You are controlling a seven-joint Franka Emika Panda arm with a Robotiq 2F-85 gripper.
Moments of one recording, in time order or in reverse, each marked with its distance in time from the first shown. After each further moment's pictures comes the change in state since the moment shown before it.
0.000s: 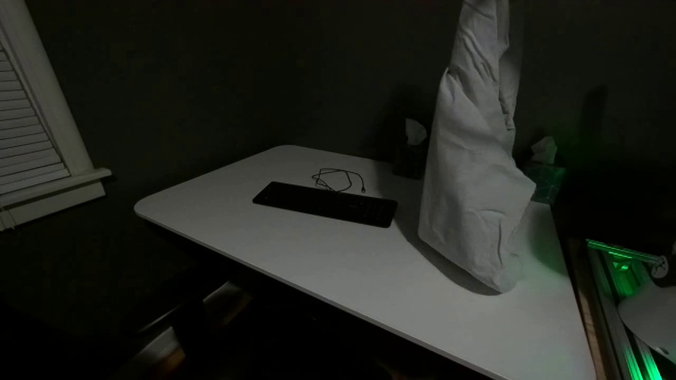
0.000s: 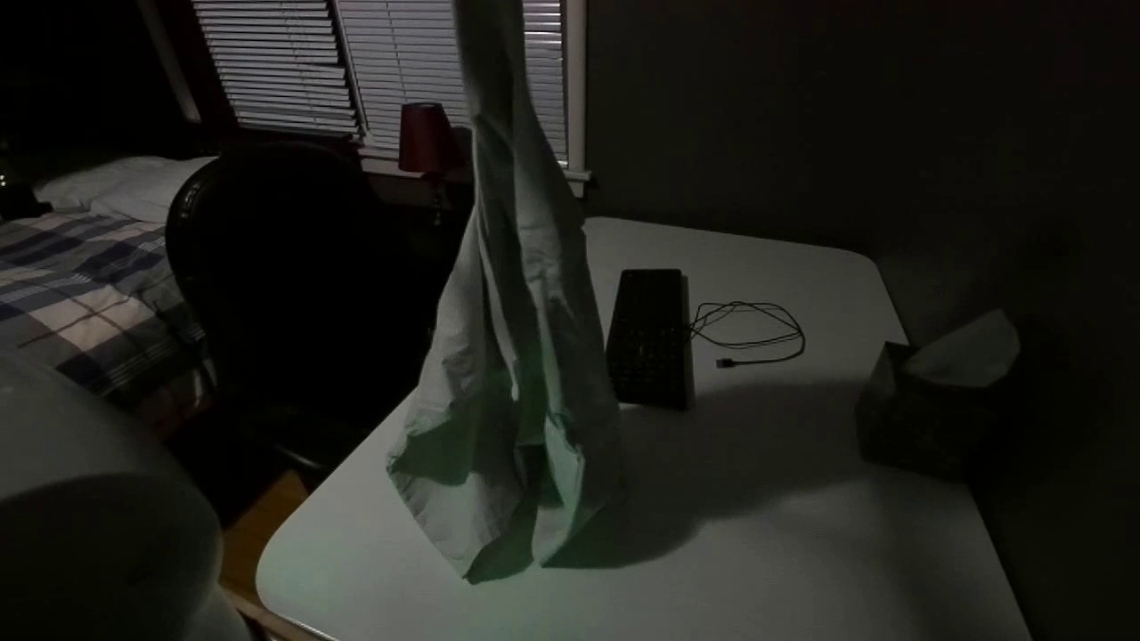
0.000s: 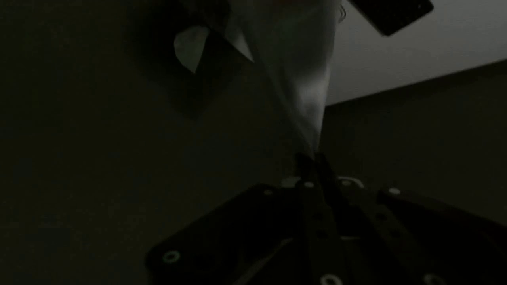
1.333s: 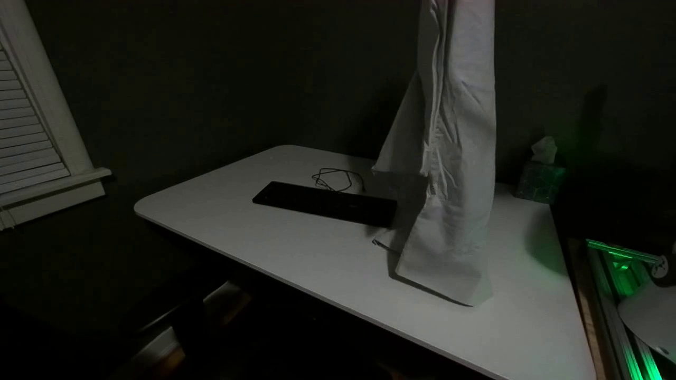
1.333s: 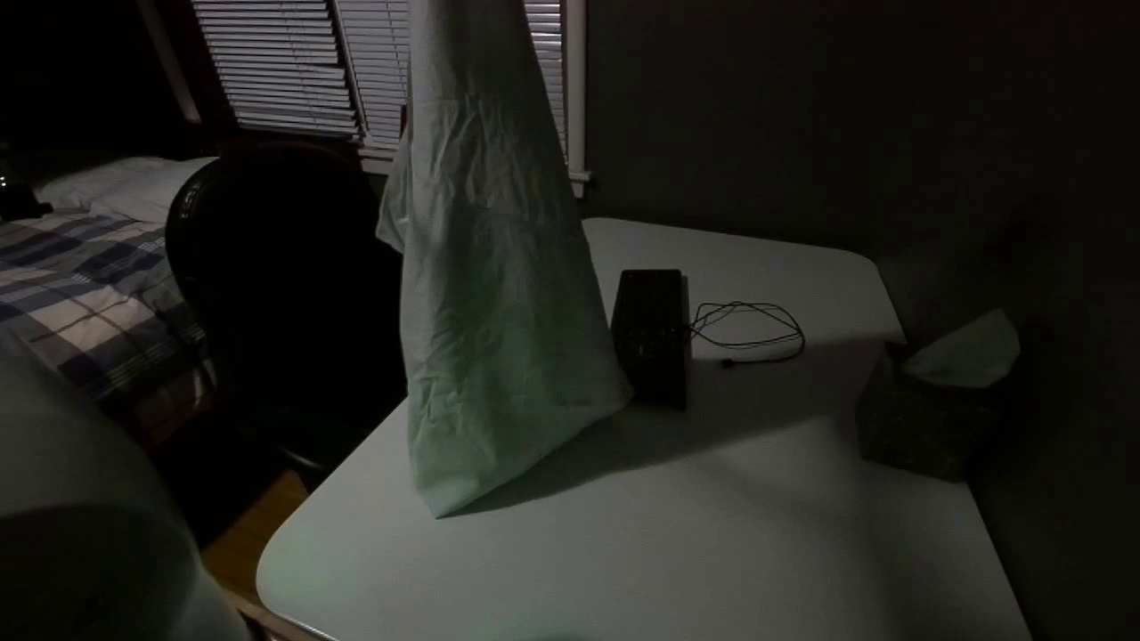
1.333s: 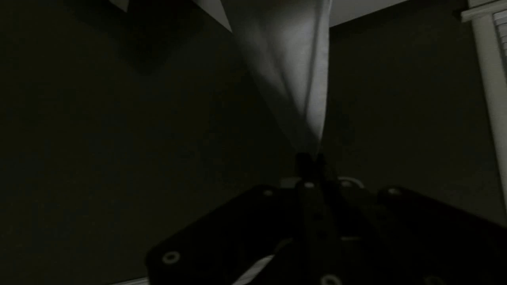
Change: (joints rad) arm -0.090 0.039 0.119 0.137 0.092 0.128 0.003
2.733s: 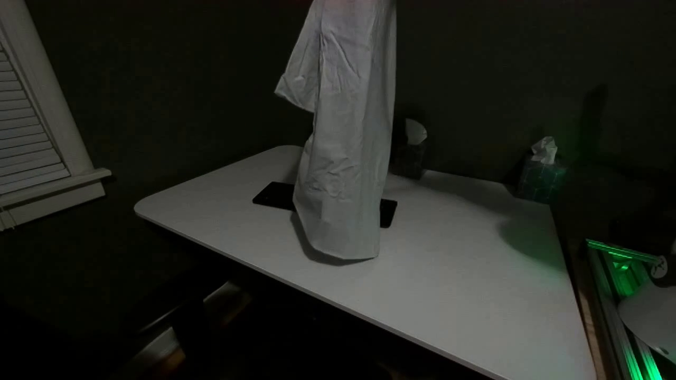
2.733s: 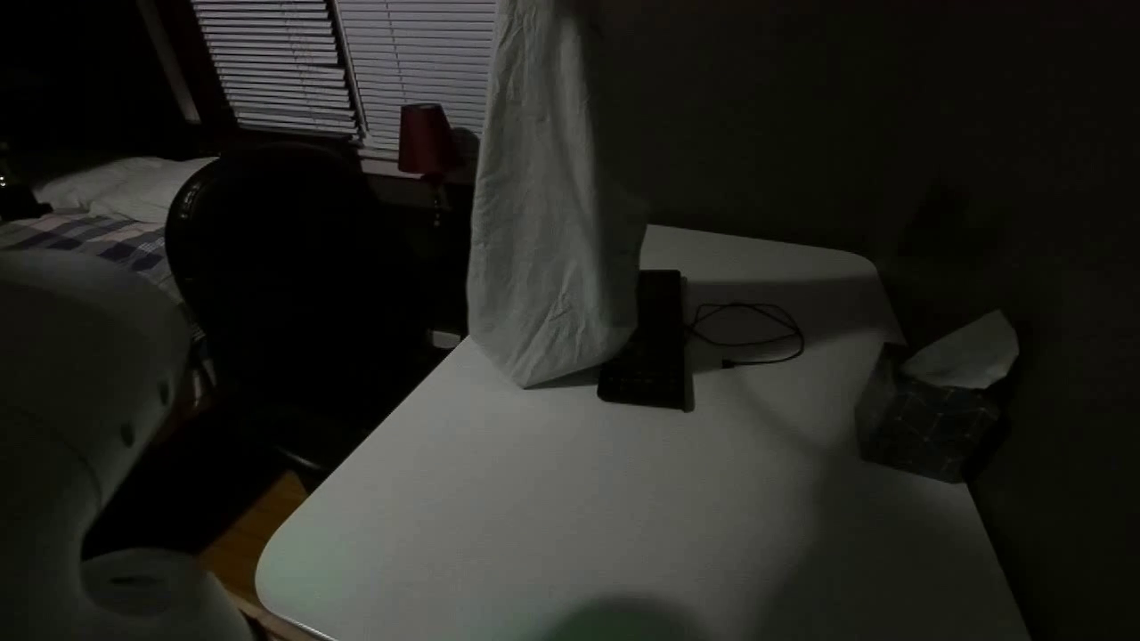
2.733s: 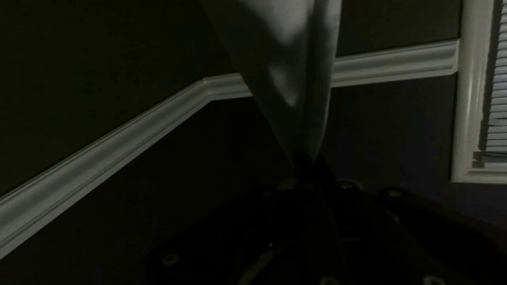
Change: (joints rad) arm -0.785 -0.014 0.238 -0.136 -0.504 1.219 0.799
